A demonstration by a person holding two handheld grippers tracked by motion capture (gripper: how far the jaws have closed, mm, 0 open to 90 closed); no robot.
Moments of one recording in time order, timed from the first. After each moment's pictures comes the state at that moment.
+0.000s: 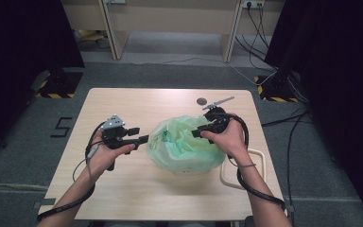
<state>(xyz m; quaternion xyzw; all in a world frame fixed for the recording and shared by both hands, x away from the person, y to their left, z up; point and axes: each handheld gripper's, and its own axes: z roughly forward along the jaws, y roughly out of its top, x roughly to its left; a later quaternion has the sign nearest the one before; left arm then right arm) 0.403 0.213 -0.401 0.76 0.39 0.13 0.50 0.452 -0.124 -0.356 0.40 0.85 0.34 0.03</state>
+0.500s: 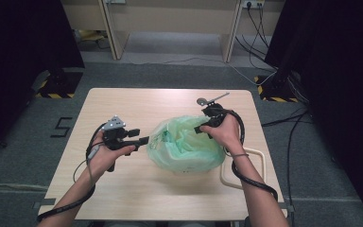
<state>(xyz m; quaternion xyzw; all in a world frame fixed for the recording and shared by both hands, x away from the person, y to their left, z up) 0.403 0.213 -0.406 0.76 0.39 0.13 0.50 0.486 -0.123 -0.374 0.45 0.84 0.28 0.05</state>
